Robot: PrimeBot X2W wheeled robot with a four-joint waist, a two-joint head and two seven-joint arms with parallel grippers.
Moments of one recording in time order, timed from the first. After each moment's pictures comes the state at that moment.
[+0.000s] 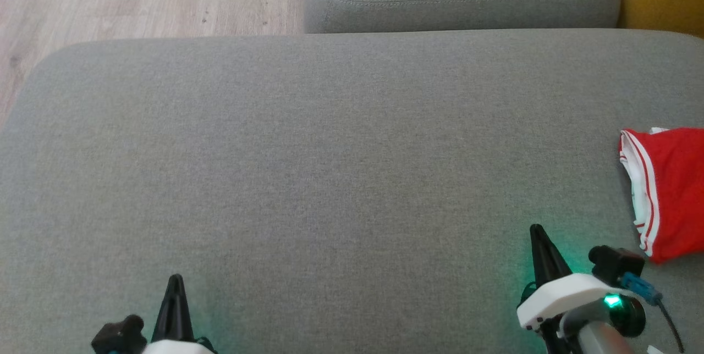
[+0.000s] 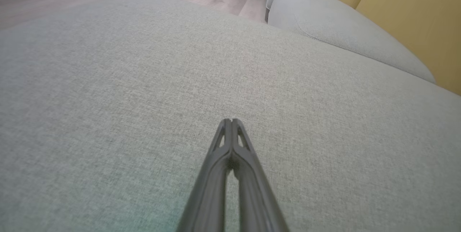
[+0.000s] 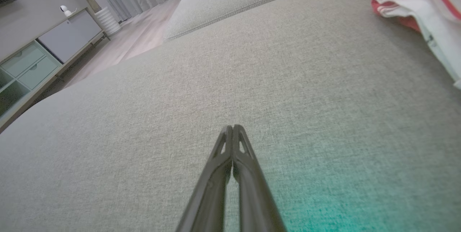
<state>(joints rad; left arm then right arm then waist) 0.03 0.05 -0.03 0.47 -0.35 -0.05 -0.21 -0.13 -0.05 0.08 0.66 0.37 0.13 -0.21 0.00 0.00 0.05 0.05</state>
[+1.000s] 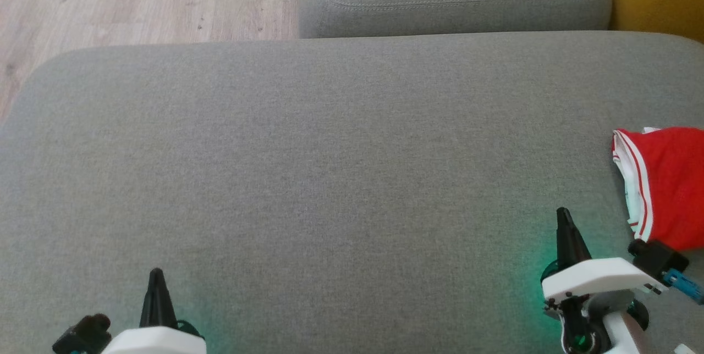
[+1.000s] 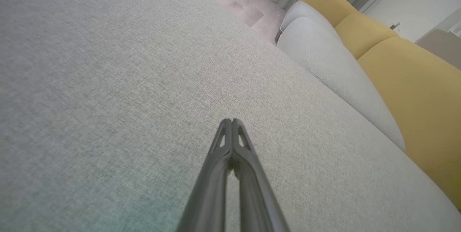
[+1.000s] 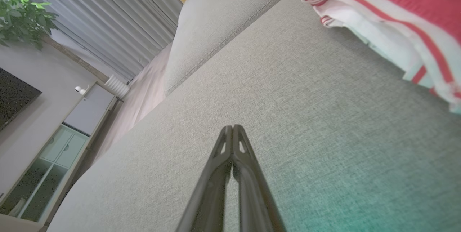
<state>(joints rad) 0.02 0.05 0.00 0.42 -0.69 -0.07 -0.12 -0.13 -0.05 0.02 0.56 0.70 0.13 -0.12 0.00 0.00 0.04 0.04</state>
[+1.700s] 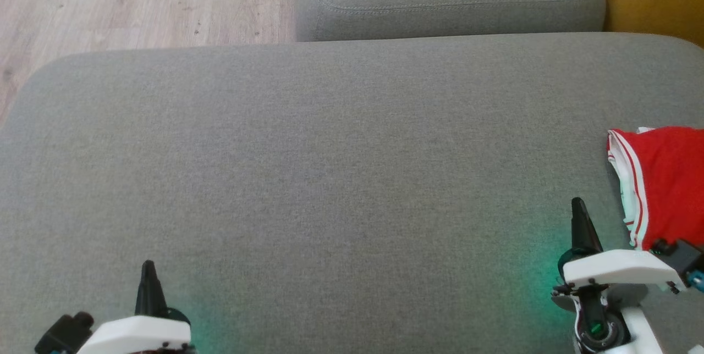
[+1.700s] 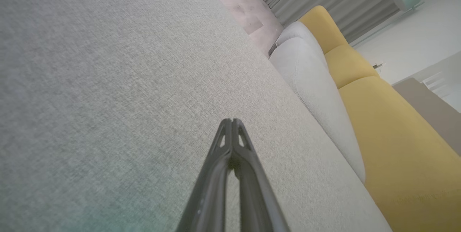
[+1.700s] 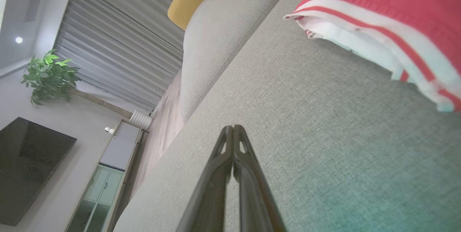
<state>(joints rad) 0.00 0.05 0.02 0.38 -0.91 -0.09 -0.06 -0.13 -0.05 -0.01 0.49 0.92 0.13 -0.07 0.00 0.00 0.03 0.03</state>
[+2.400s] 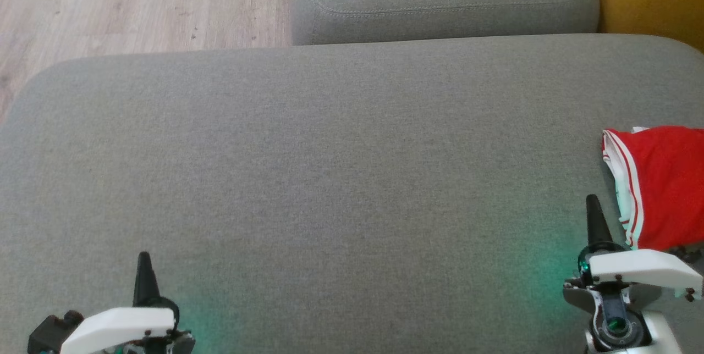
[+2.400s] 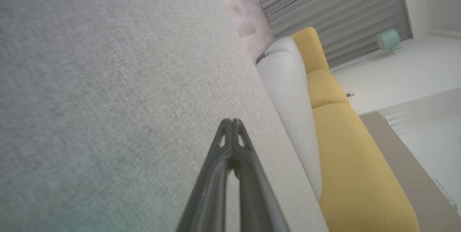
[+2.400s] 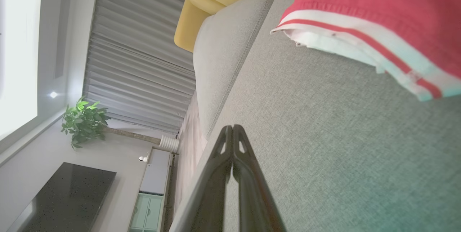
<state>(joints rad) -0.02 0.04 0.04 0.35 -1.16 -0.10 0.00 -0.11 -0.05 -0.06 0.42 1.16 0.13 0.00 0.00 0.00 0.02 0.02</state>
